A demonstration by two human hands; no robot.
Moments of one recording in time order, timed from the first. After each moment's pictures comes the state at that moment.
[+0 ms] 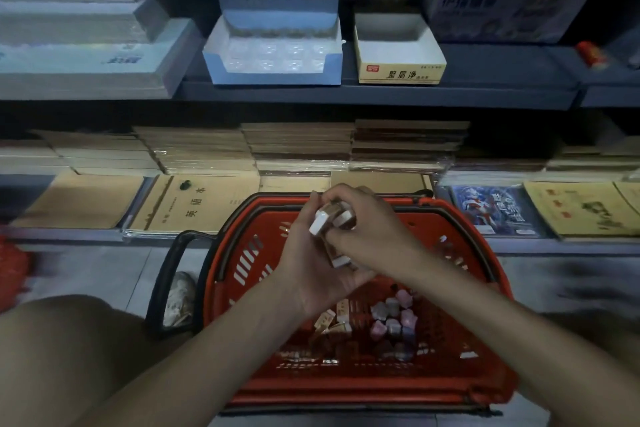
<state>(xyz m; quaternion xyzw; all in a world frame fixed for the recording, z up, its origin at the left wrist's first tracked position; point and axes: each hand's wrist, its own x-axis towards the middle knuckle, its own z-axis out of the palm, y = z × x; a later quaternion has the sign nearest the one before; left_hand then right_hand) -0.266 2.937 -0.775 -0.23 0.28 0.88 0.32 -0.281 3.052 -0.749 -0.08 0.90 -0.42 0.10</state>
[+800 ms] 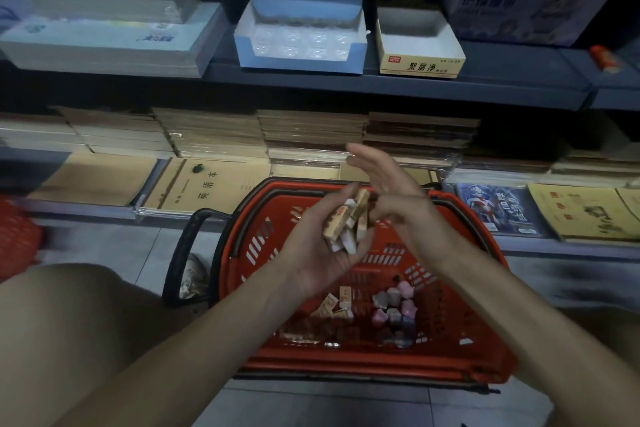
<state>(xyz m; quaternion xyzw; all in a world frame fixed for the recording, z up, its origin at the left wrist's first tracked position) -0.251 2.918 -0.769 -0.17 0.29 0.89 0.30 -0.266 3.067 -0.742 -0.13 0.74 -0.65 0.12</state>
